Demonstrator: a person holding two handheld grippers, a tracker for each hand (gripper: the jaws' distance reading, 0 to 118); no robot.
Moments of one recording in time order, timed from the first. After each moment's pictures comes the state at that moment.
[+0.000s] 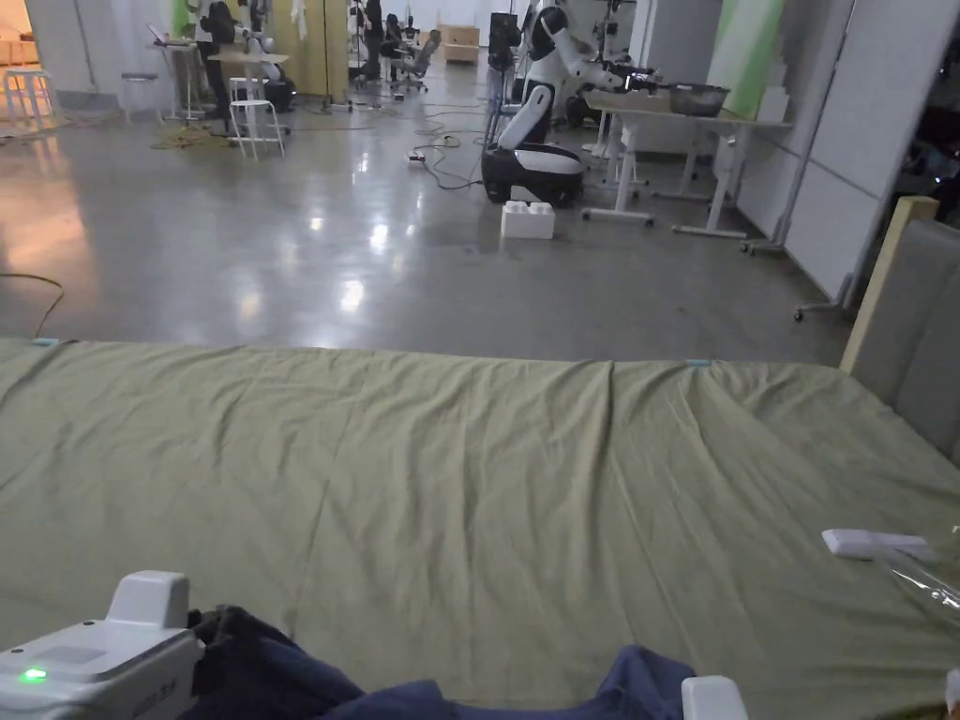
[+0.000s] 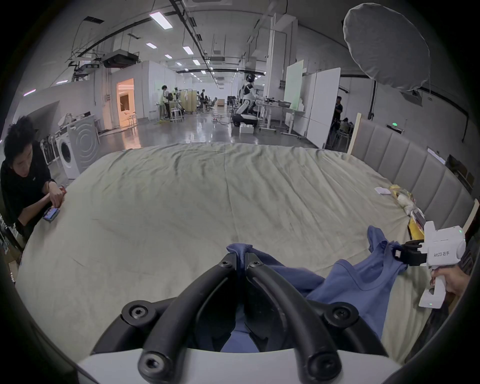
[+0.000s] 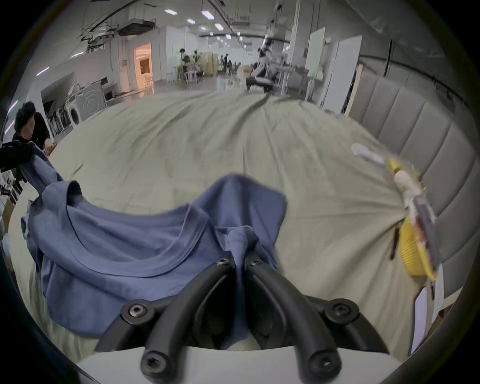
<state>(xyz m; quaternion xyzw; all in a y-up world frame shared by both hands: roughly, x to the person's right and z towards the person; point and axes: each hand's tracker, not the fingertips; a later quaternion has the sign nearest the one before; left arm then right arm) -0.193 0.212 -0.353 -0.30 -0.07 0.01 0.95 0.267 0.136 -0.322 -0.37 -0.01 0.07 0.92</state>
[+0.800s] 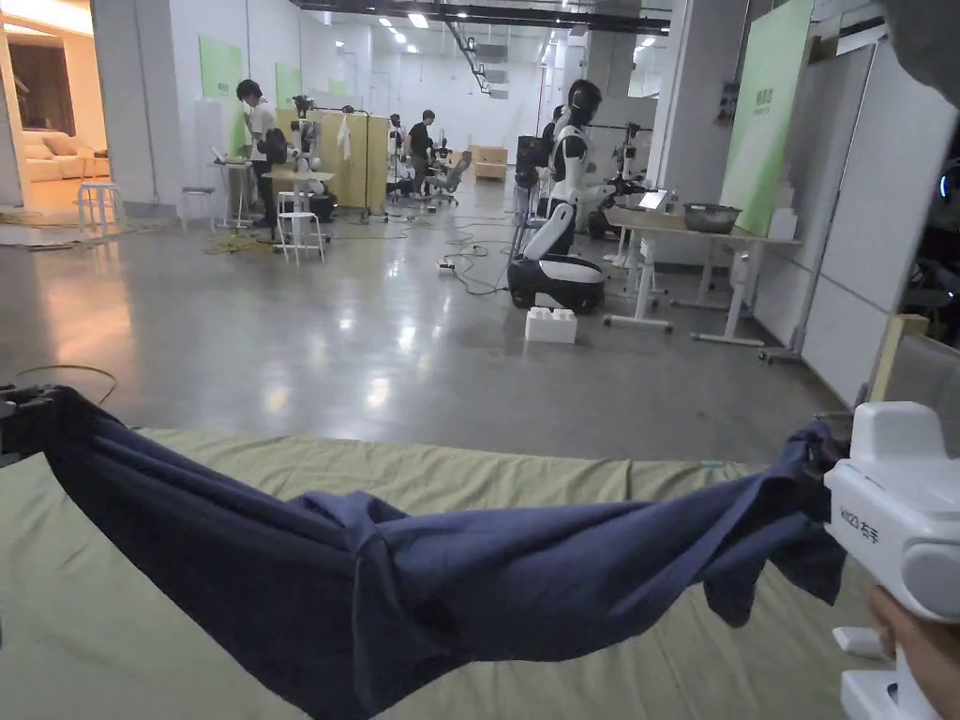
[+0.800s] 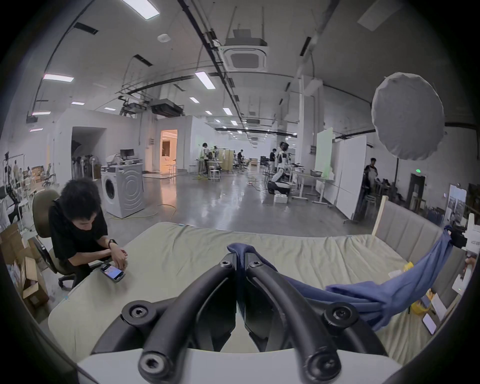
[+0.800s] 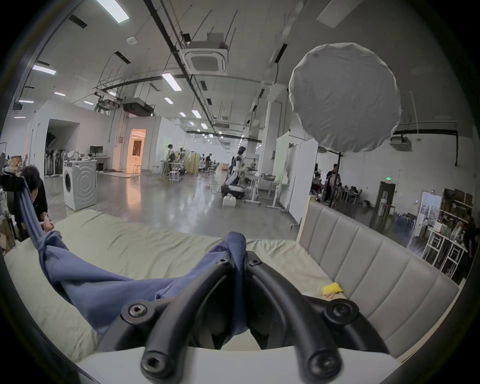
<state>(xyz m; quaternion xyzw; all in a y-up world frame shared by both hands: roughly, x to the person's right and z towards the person) -0.336 0.455 -0.311 -0.12 0.05 0.04 0.99 0.296 0.456 -0.288 -0.07 -0.07 0.10 0.99</state>
